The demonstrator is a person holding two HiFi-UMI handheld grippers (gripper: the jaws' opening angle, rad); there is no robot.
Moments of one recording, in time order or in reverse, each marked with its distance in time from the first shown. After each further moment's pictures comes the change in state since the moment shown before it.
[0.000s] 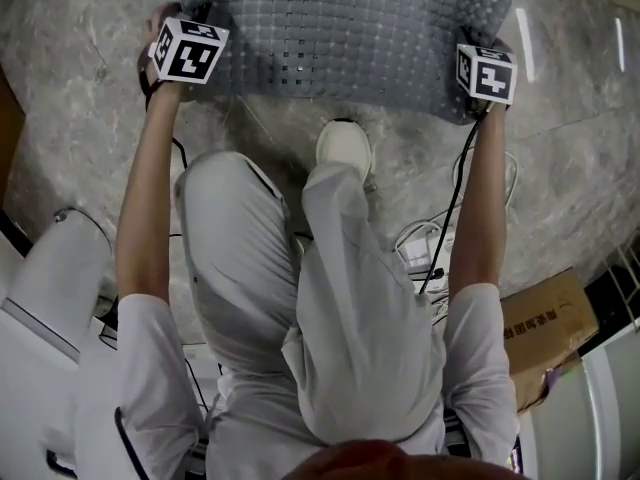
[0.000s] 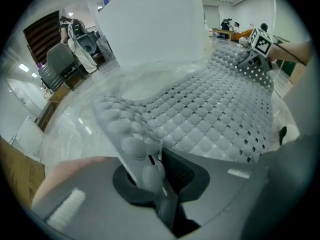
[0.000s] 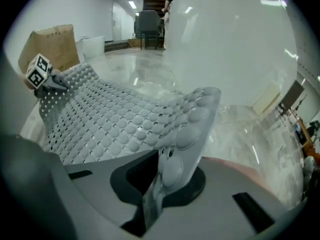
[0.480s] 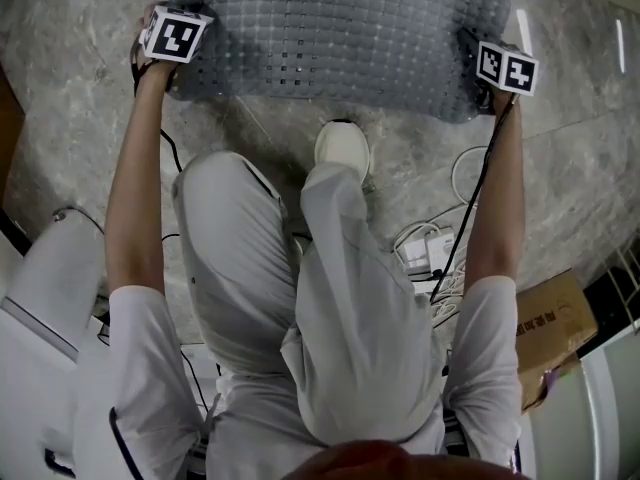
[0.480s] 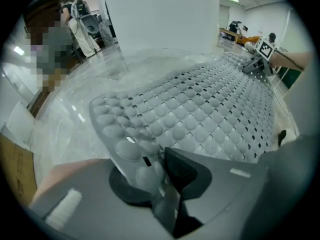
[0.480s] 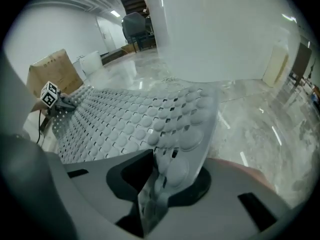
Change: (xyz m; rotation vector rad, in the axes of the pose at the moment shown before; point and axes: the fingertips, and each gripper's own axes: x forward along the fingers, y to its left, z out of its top) left arm 0.032 0.025 -0.035 -0.073 0.123 -0.055; right arm 0.030 -0.025 -0.021 0.173 0.017 0.205
